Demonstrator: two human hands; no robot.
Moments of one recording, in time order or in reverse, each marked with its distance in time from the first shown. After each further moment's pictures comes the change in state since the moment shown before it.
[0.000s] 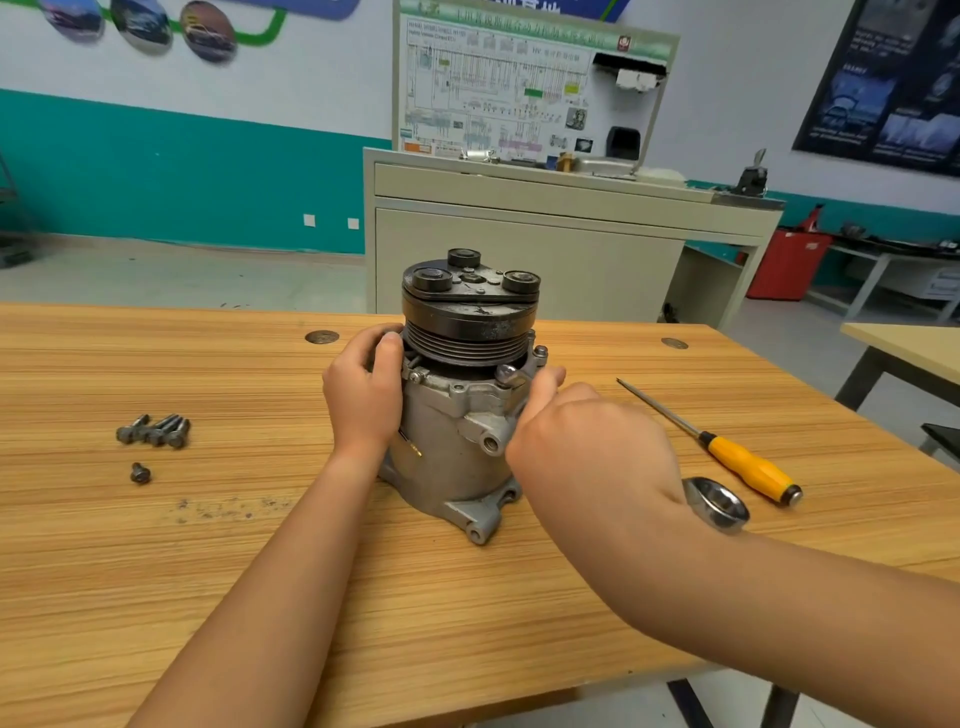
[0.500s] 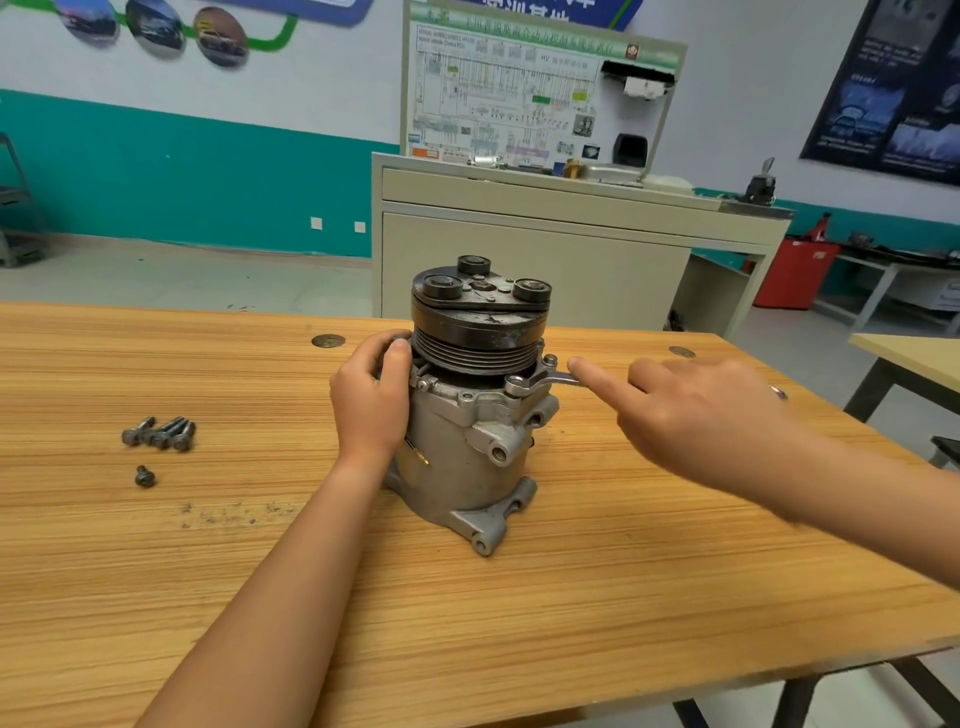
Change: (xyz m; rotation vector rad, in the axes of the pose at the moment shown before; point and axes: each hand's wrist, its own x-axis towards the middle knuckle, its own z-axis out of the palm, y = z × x) left_hand -0.001 0.001 -0.001 -0.005 -0.010 0.012; right_hand 0.011 0.084 0.033 -0.091 0.404 -0.128
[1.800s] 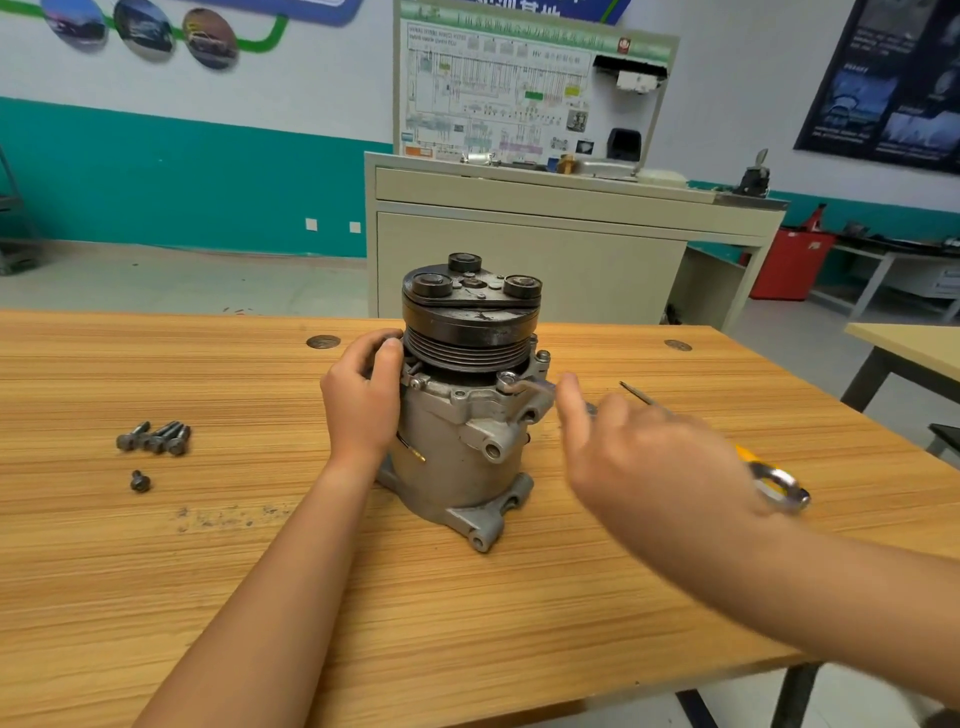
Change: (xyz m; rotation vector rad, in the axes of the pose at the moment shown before) left_hand -0.001 0.001 -0.002 -0.038 -0.020 -0.039; right_hand -0.015 -0.054 -0.017 -0.145 0.118 0.181
